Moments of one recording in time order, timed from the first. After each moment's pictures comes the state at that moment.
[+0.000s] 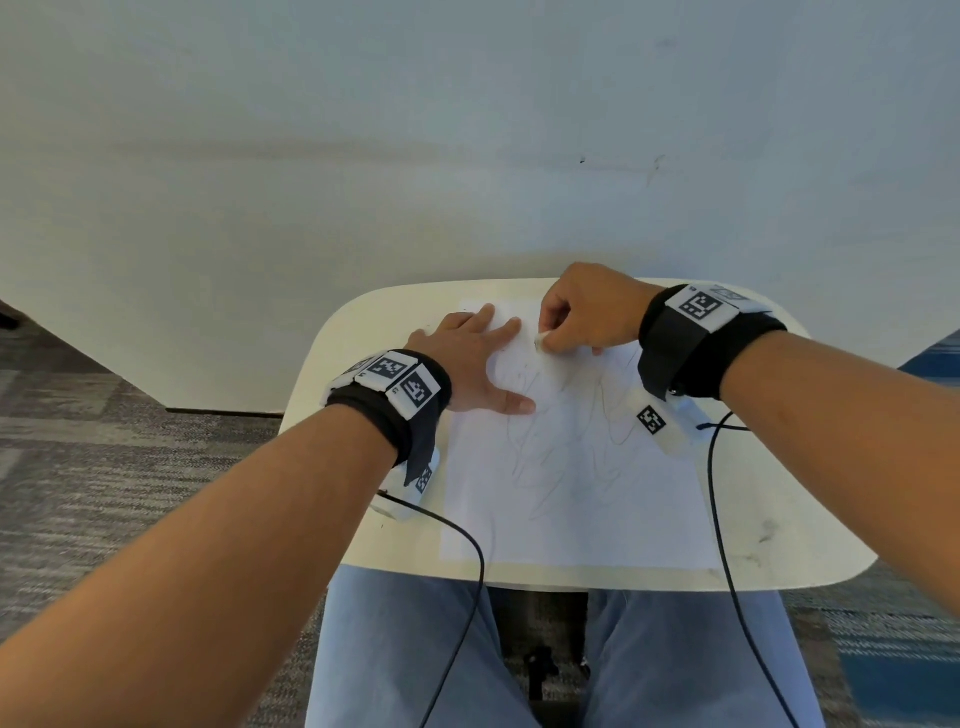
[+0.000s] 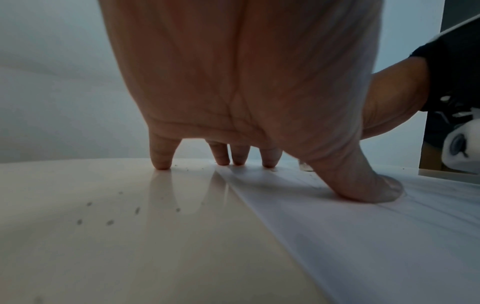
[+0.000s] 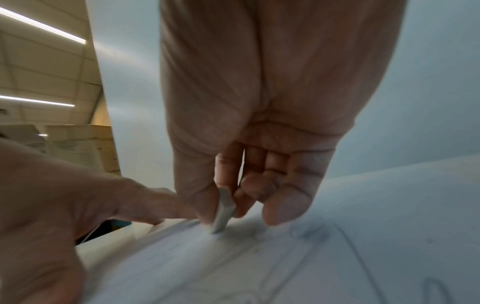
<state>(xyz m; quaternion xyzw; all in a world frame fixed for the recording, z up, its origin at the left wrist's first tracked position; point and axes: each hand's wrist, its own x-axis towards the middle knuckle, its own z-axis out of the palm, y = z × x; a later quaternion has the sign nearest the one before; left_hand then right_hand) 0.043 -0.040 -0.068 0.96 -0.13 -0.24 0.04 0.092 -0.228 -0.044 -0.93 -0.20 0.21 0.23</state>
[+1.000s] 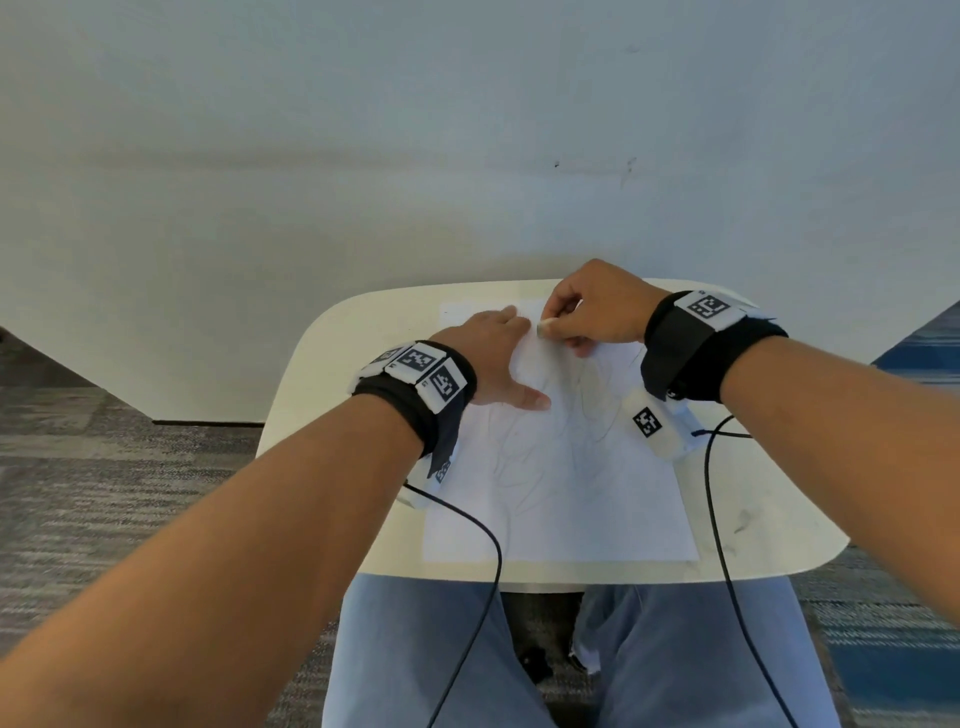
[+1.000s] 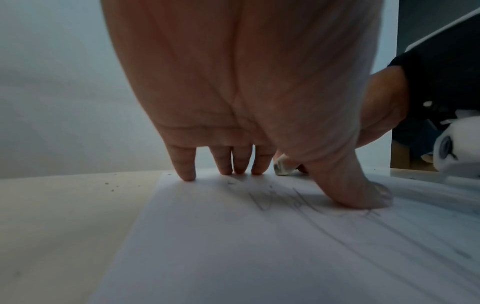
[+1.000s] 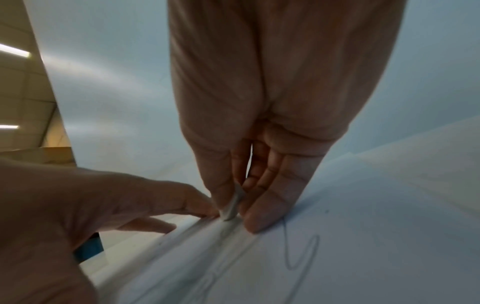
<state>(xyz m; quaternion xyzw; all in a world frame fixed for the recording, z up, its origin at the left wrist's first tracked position) 0.047 -0.080 -0.057 0.96 -0.18 -0.21 0.05 0.090 -0.260 -0.049 -0.91 -0.13 0.18 0.34</state>
